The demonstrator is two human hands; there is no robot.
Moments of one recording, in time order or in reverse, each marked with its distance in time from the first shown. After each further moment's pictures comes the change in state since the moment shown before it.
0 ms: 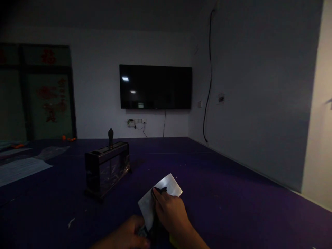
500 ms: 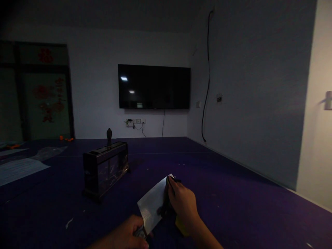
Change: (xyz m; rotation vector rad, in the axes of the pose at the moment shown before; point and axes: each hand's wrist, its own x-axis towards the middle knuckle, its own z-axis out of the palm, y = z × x) left_hand -0.004 0.005 -0.002 0.083 0.008 -0.071; right_hand 0.003 0.042 -0.001 -0.088 0.053 0.262
